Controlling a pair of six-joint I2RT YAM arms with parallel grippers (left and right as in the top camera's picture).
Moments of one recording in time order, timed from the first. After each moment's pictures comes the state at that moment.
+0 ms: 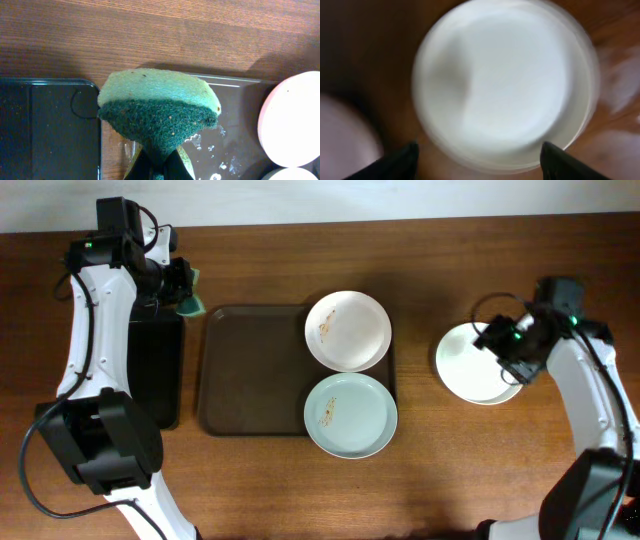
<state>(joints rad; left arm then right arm) 0.11 2.04 1.96 -1.10 0.23 -0.03 -0.20 1.61 1.24 -0.86 -0.16 0.49</state>
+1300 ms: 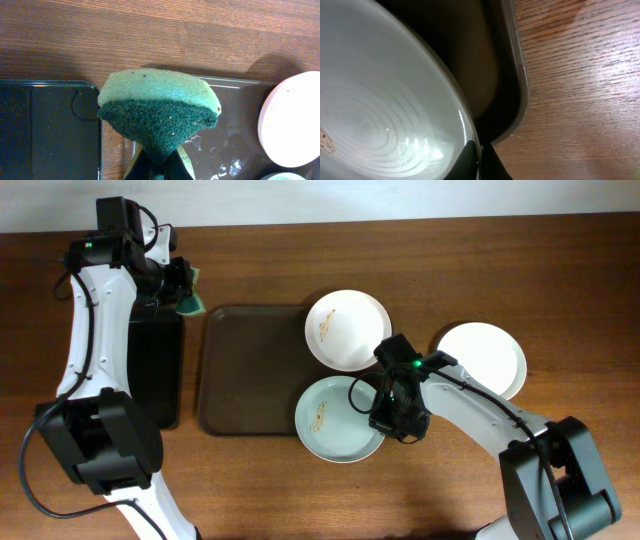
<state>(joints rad) 0.11 2.04 1.96 -1.10 0.24 -0.03 0.42 1.70 0.99 -0.86 -0.23 0.77</state>
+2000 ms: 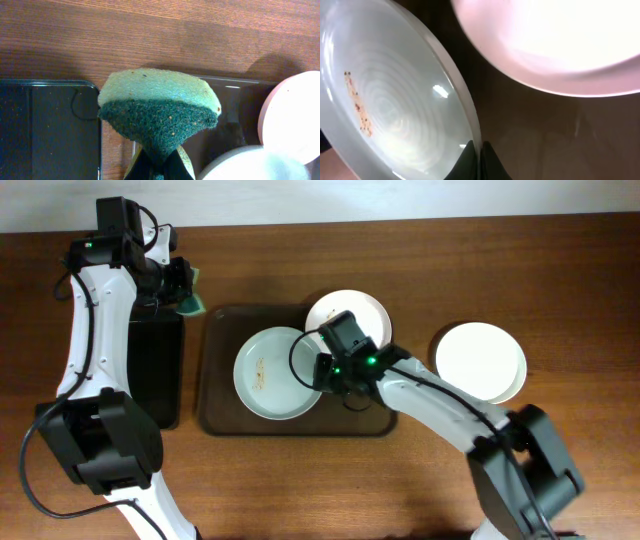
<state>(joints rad) 0.11 2.04 1.96 -1.10 0.23 -0.03 0.61 1.82 1.19 -0.47 -0.13 0.75</state>
